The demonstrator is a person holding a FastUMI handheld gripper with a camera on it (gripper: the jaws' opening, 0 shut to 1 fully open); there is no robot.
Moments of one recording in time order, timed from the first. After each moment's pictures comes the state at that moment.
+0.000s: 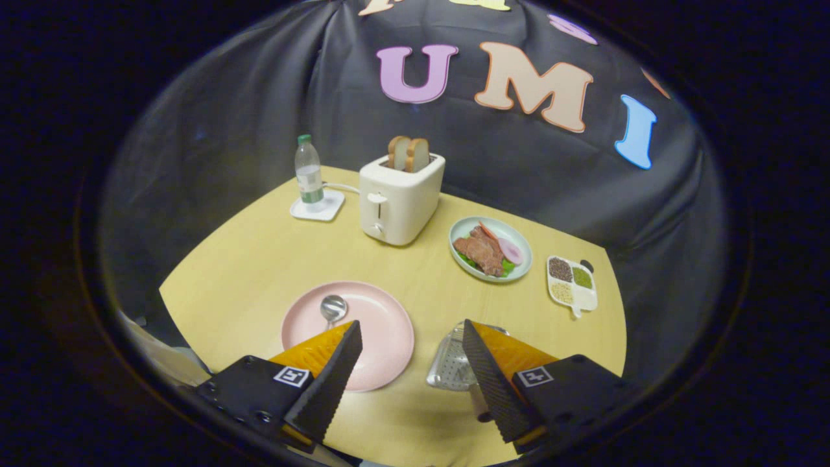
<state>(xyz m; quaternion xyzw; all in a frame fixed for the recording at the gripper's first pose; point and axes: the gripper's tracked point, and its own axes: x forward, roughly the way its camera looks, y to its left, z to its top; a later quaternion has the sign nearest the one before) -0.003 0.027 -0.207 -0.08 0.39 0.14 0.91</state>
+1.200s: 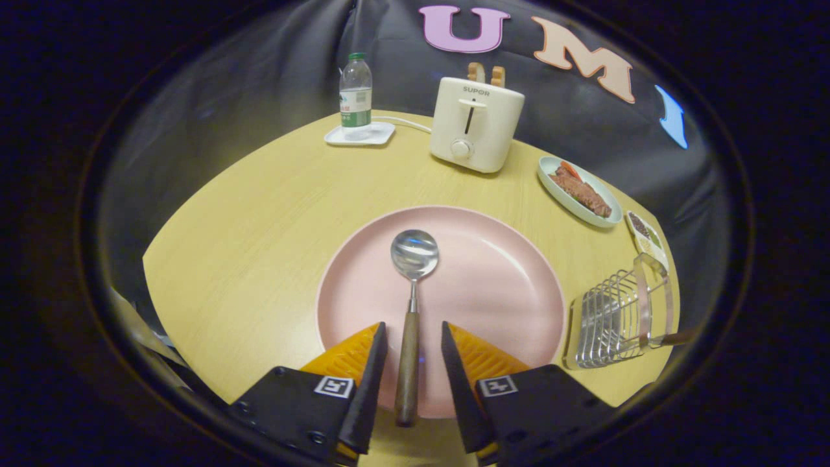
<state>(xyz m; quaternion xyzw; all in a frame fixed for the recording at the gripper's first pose) -0.070 0.128 -0.366 -0.10 0.48 0.17 0.85</state>
